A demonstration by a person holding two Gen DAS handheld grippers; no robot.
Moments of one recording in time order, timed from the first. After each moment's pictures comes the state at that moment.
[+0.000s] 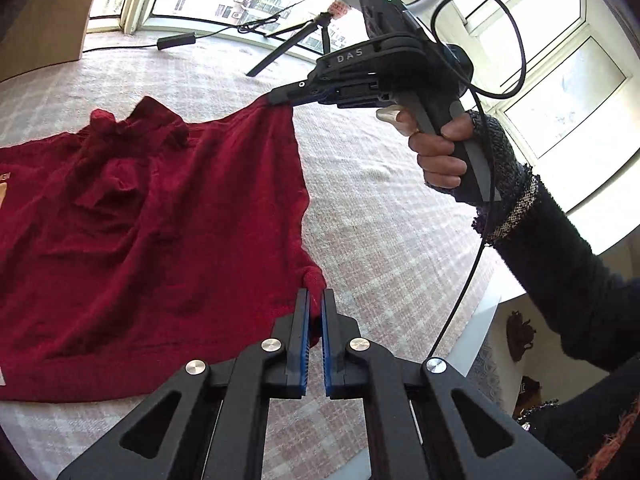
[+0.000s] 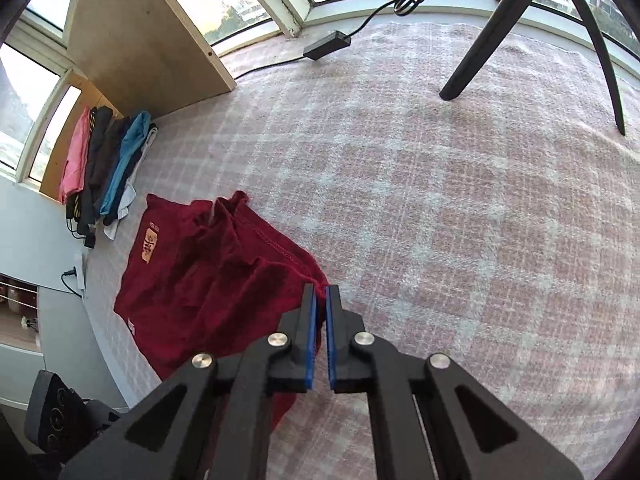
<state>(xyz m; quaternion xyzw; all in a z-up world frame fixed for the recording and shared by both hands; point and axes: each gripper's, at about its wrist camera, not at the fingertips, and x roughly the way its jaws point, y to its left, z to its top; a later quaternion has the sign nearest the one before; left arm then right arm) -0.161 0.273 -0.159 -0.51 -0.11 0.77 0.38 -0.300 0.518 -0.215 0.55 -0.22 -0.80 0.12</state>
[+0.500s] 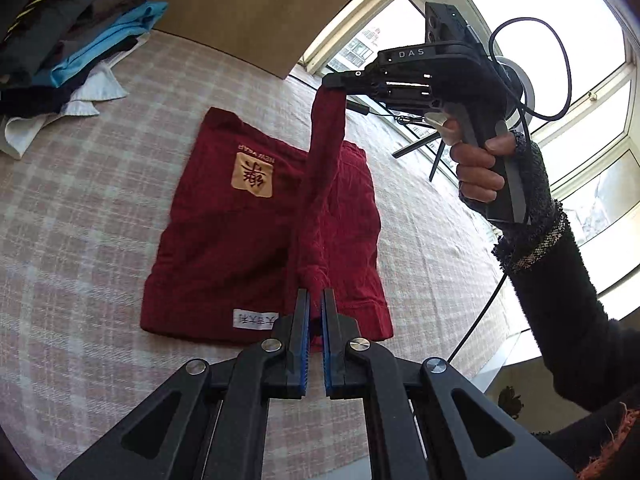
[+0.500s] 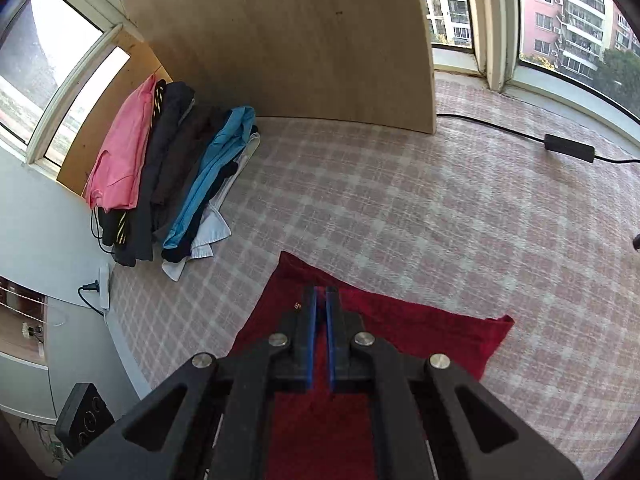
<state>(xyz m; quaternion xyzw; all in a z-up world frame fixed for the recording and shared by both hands) -0.182 0.037 -0.204 -0.50 -0.23 0.79 0.26 -0.428 0.255 -0.190 0.56 -0.15 -0.80 0.16</state>
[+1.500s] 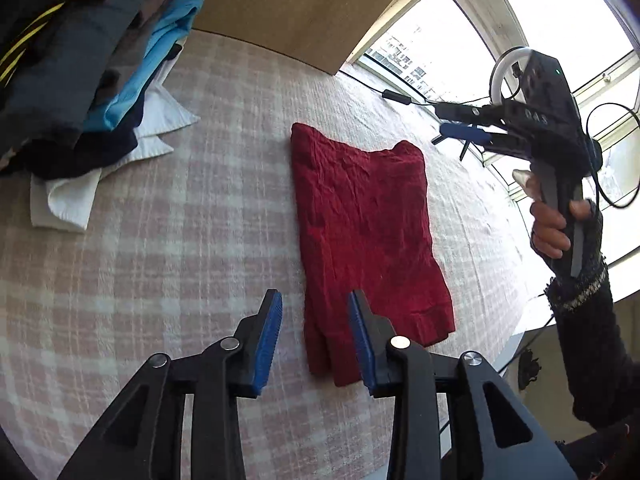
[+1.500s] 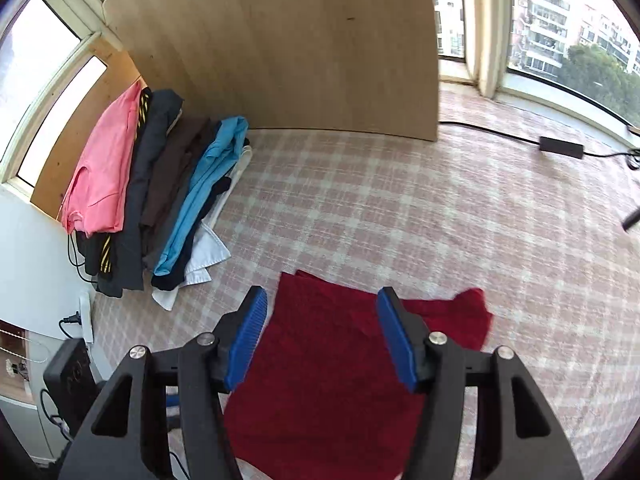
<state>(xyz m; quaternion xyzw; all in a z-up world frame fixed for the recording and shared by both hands) -0.260 -0.032 -0.201 -0.55 -0.15 0.77 0.29 -0.364 0.266 -0.168 0.53 -0.15 -0.83 0.05</state>
